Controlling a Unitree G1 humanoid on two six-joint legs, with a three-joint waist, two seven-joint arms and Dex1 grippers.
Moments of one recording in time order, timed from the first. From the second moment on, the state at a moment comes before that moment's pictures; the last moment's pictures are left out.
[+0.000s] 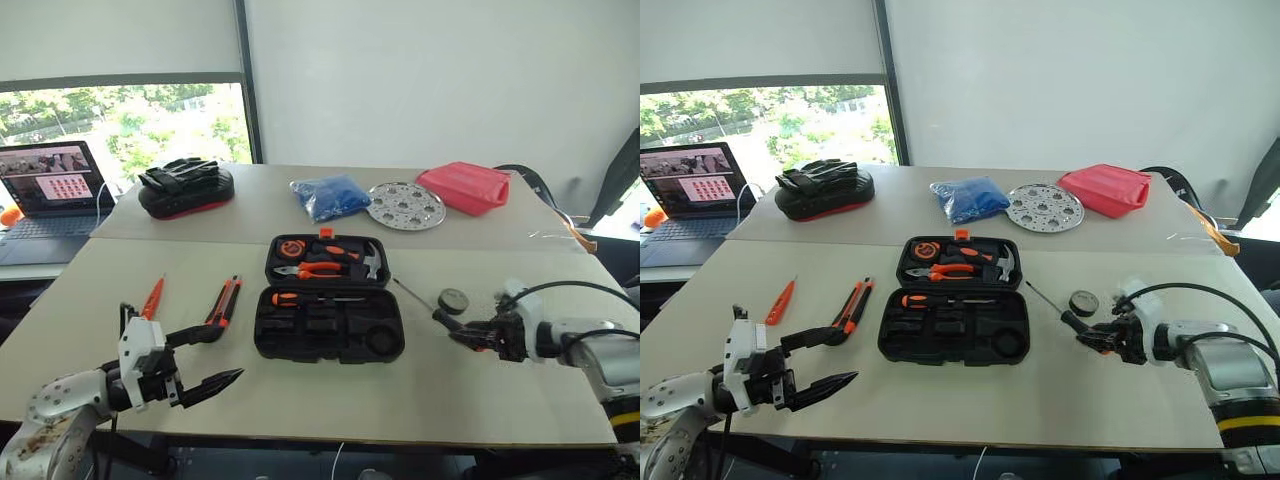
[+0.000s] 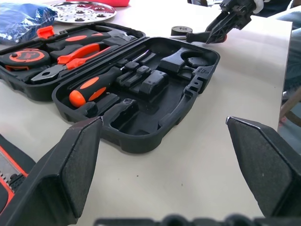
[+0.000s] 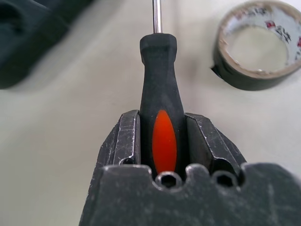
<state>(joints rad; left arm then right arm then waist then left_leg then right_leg) 0.13 0.71 0.29 -0.27 -0.59 0.18 -1.13 -0.30 -0.89 -0.11 0.07 0.38 0.69 1.06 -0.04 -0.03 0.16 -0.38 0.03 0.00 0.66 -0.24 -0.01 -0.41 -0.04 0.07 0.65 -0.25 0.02</state>
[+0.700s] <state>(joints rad) 0.10 0.68 0.26 -0.18 -0.55 0.14 -1.15 -0.94 -0.68 0.52 0.20 0.09 0.61 1.26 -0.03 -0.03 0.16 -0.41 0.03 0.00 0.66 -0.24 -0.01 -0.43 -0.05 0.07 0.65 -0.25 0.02</state>
